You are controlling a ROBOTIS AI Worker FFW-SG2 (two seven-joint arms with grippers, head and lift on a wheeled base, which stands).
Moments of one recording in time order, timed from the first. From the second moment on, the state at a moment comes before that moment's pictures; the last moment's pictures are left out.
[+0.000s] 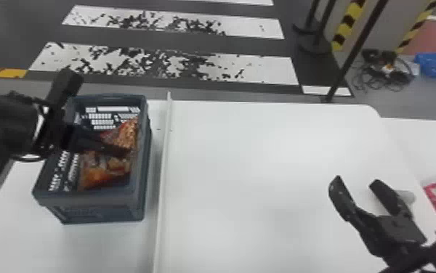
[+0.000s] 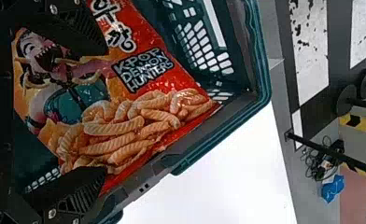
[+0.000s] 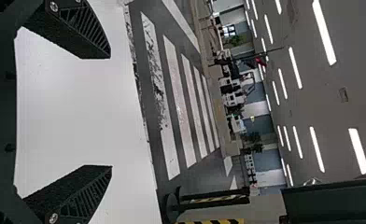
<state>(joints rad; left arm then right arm) -0.36 0.39 -0.19 -1.49 -0.11 1.15 -0.96 0.71 -0.10 -0.24 -2.05 -0.41 0.03 0.25</state>
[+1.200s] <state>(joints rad) -0.31 0.38 -0.17 -1.43 -0.14 1.08 -1.00 0.73 -0.13 -0.27 -2.05 -0.46 0.05 0.28</state>
